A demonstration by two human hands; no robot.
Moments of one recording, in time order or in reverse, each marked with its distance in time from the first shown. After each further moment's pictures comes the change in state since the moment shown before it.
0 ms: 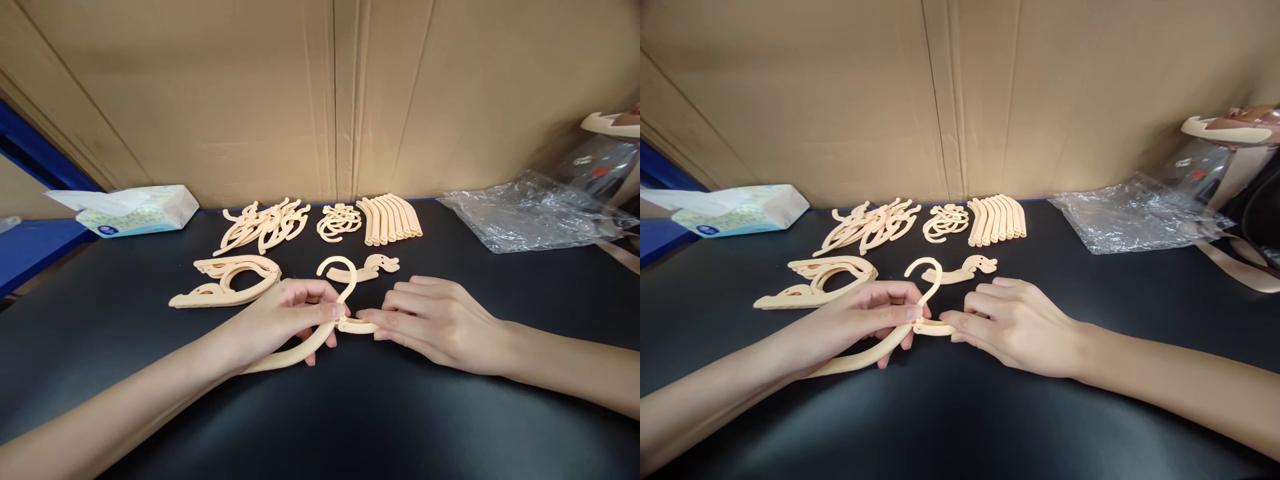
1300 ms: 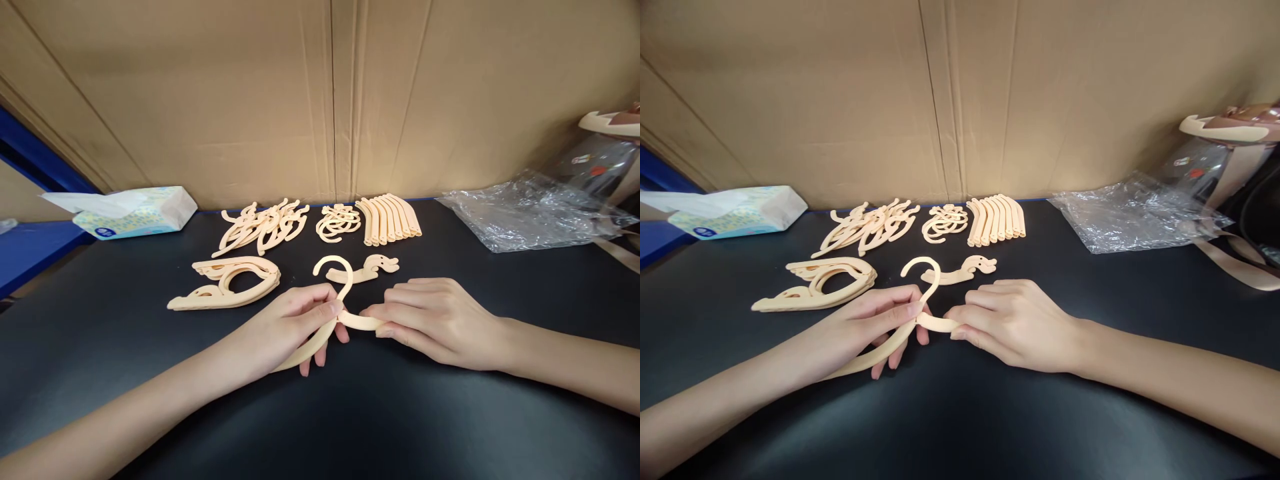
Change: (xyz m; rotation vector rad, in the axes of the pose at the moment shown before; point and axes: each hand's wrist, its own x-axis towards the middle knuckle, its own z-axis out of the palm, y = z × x) left_hand 0.003 -0.006 0.005 0.073 -0.007 0.039; right_hand 0.003 0.001 -0.003 0.114 -0.027 0.067
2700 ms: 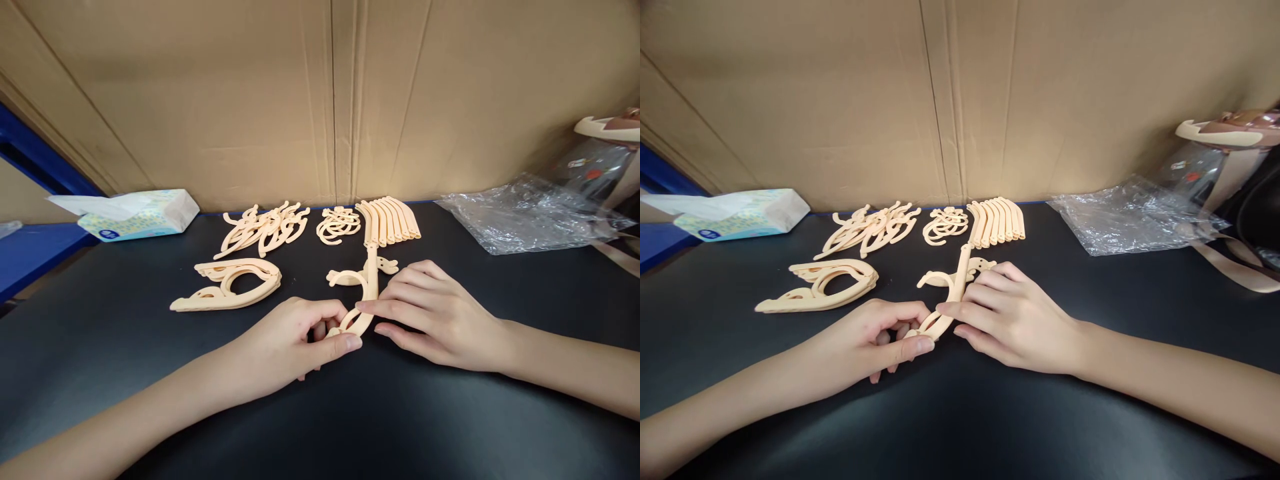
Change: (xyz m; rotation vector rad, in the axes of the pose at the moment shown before) left_hand -0.008 0.003 0.000 0.464 -0.056 -0.002; right_hand 0.001 0.000 0.000 -0.079 0.100 -0.011
